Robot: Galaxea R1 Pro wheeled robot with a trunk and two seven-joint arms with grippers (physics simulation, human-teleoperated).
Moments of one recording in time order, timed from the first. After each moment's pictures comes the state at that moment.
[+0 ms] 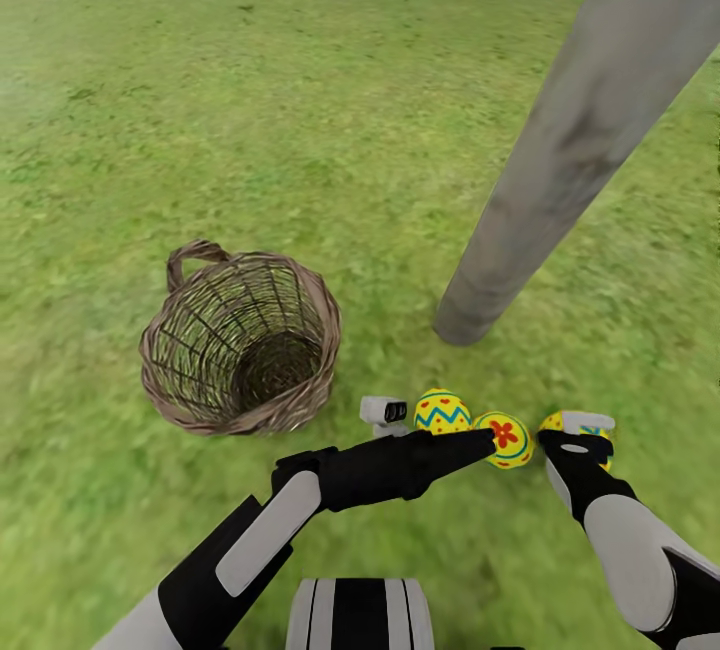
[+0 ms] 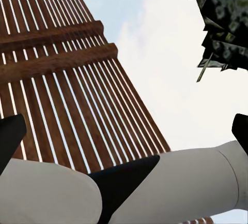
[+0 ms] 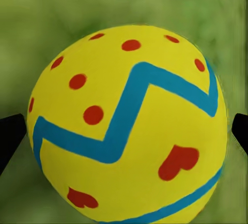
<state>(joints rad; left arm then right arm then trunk) -0.56 -0.02 -0.73 -1.44 1.24 0.52 -0.73 -0.87 -0.14 -0.54 -0.30 0.52 0.05 -0.28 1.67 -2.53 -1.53</state>
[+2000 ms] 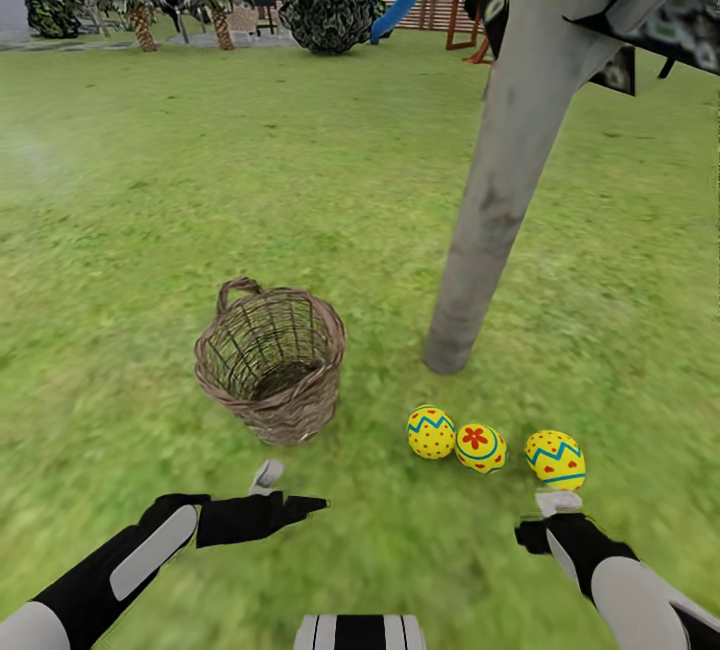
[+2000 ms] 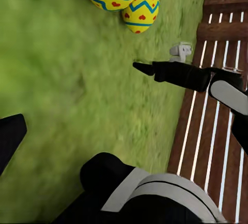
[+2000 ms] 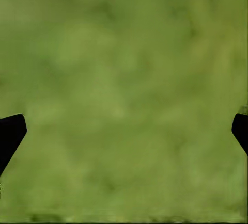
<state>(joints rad) -0.52 0.36 -0.65 -0.99 1.16 0.68 -0.56 -0.73 -0.14 -0.53 -0.19 0.60 0.29 0.03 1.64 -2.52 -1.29</state>
